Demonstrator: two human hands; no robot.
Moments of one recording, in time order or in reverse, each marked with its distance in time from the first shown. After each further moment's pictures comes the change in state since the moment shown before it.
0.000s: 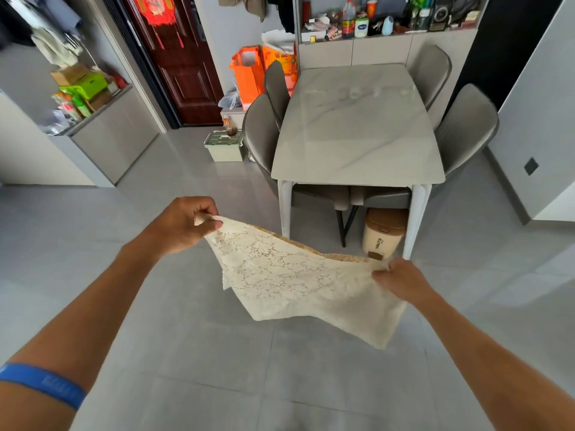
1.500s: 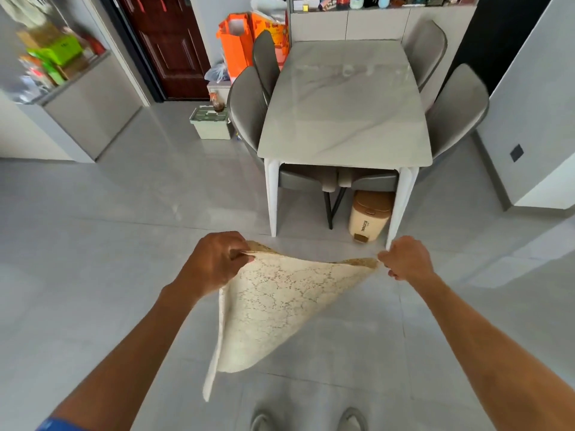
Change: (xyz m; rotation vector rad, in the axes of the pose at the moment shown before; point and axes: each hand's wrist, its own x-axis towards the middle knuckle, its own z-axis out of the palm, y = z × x) left_hand -0.052 0.045 0.120 -0.061 0.022 0.036; right_hand 0.010 0.034 -0.020 0.113 0.097 0.108
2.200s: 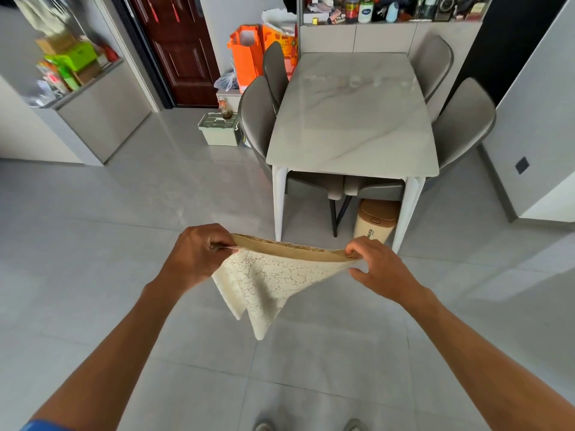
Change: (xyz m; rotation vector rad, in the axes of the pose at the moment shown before) left_hand -0.007 -0.025 -0.044 0.003 0.111 -0.012; right_hand -0.044 -0.038 0.024 -0.194 -0.004 -0.845
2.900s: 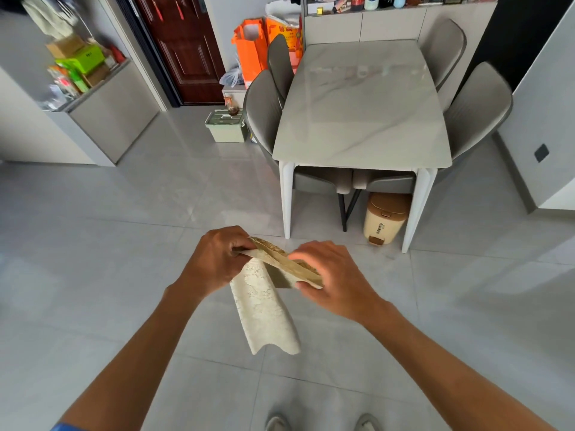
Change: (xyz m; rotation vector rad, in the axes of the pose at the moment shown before) left_hand -0.002 0.019 0.014 -0.004 -0.035 0.119; right_hand 0.002 -0.104 0.023 0.082 0.113 -0.247
